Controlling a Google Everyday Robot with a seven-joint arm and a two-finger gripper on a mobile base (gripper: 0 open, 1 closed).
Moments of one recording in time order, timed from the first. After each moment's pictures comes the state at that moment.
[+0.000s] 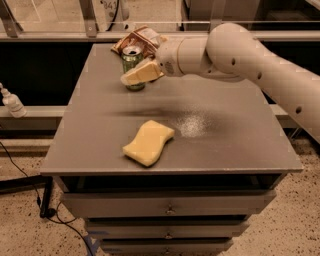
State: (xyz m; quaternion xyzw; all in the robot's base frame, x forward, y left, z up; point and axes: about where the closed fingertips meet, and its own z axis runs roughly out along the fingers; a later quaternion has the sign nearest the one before) arm 0.690 0.038 0.928 -0.45 0.67 0.22 0.55
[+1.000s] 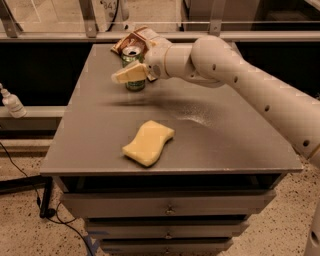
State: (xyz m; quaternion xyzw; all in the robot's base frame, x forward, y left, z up) arm 0.729 0.075 0.908 -0.43 0.65 0.26 0.57
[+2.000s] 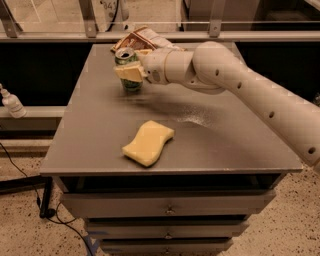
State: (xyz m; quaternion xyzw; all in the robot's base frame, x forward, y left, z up) arm 0.704 0.083 0.905 -0.43 0.63 0.29 0.57
